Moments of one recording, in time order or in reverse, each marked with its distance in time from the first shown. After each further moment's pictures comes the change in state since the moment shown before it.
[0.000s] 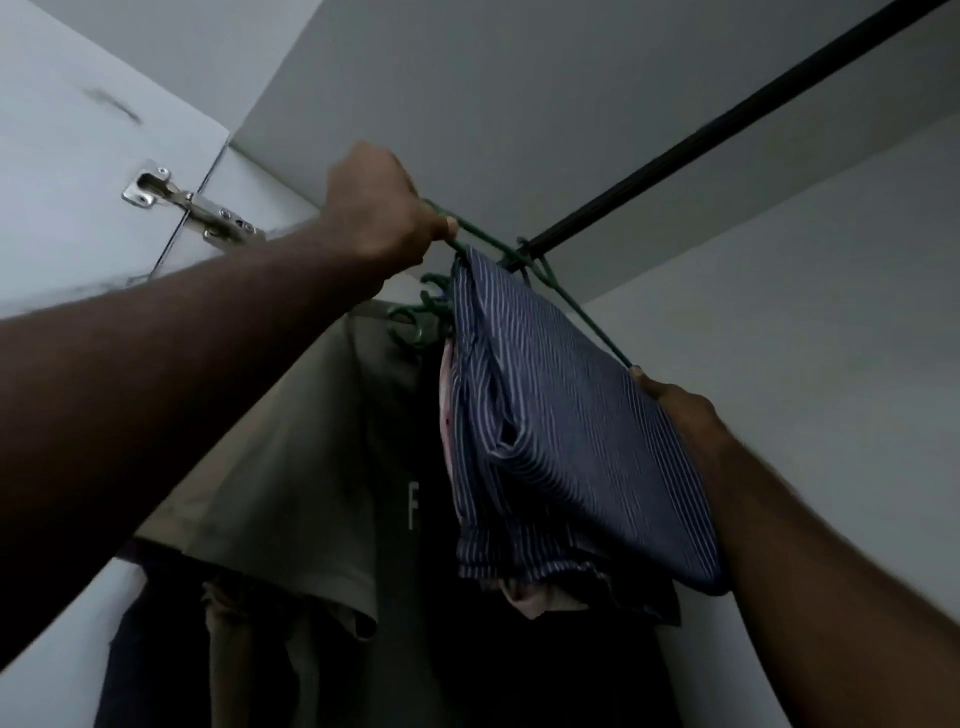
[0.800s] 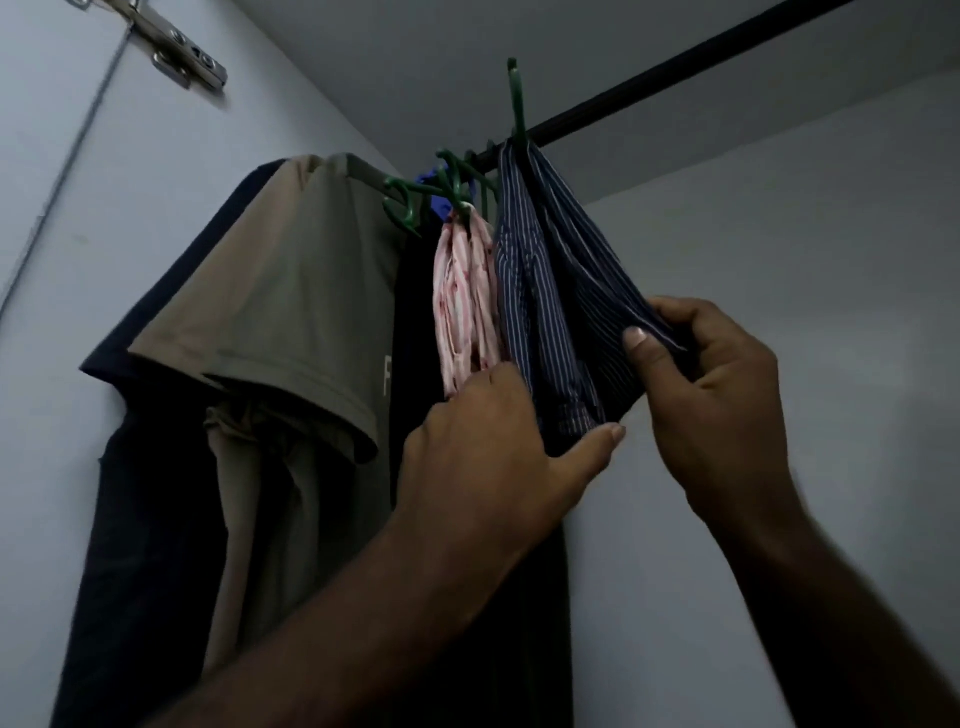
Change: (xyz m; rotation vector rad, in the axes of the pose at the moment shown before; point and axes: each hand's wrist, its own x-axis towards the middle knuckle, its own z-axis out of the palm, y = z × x) left_hand -0.245 0.029 0.045 0.185 -0.288 -0.085; right_hand -0.211 0.012 -0.029 -0.195 0.033 -0.908
